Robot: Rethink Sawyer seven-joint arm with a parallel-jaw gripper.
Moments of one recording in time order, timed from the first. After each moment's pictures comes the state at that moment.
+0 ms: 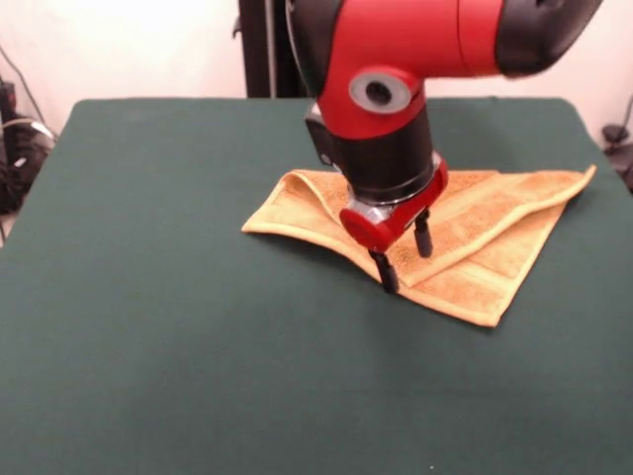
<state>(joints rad) 0.32 0.27 -1.05 0.70 -1.54 -1.20 3.59</state>
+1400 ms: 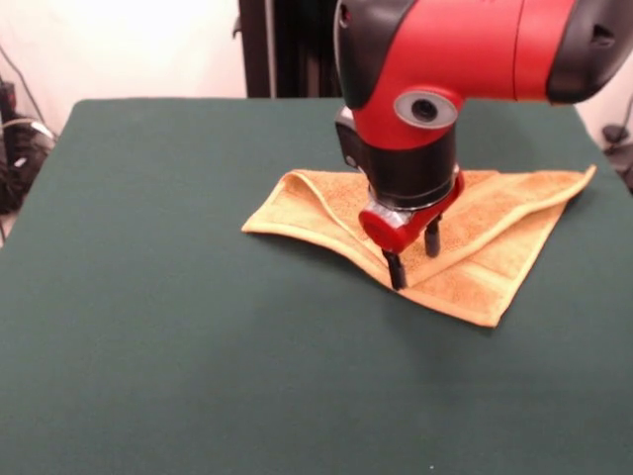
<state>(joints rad) 0.38 0.33 -1.12 0.70 -1.53 -1.20 3.68</state>
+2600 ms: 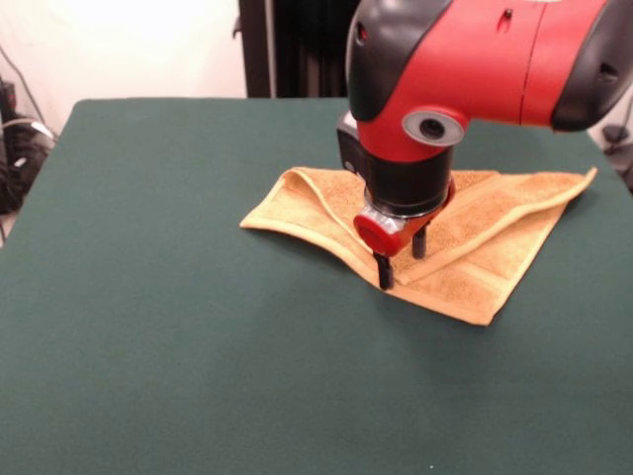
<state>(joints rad) 0.39 0.39 -1.18 0.70 -1.53 -1.20 3.69</state>
